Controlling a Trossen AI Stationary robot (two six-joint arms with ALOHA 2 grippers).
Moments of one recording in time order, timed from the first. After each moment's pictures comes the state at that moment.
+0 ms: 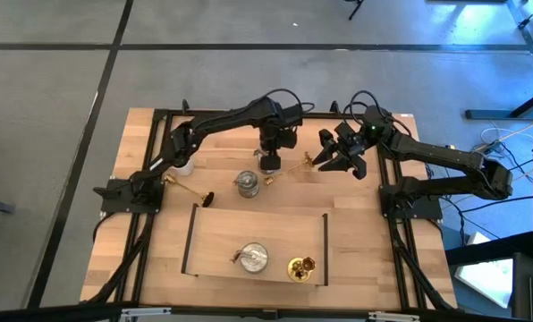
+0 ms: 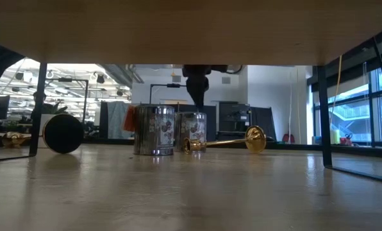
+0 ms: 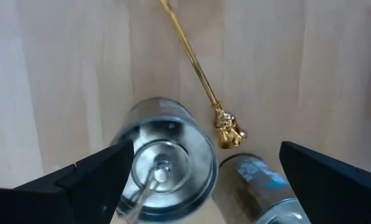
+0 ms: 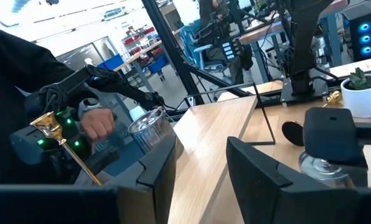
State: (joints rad) left arm 0.36 2.33 2.31 -1.42 0.20 0.31; right arm -0.47 1.07 0.68 0.29 -1.02 0.38
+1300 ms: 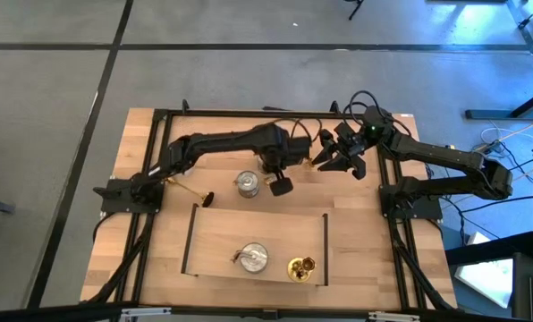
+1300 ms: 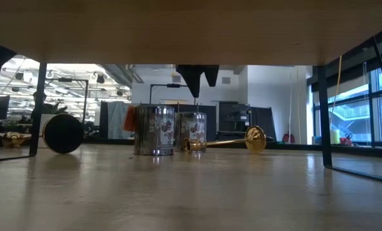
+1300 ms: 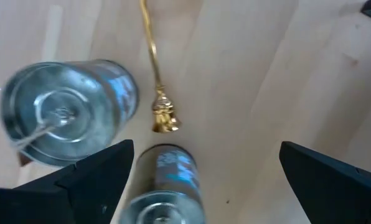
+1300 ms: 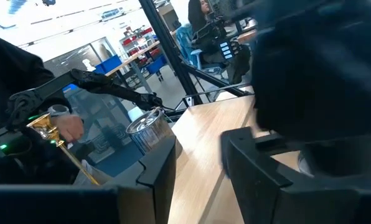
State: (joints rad) left arm 0.14 2.29 2.31 -1.45 0.03 -0.25; right arm -0.47 1.07 0.68 0.29 -1.01 0.38
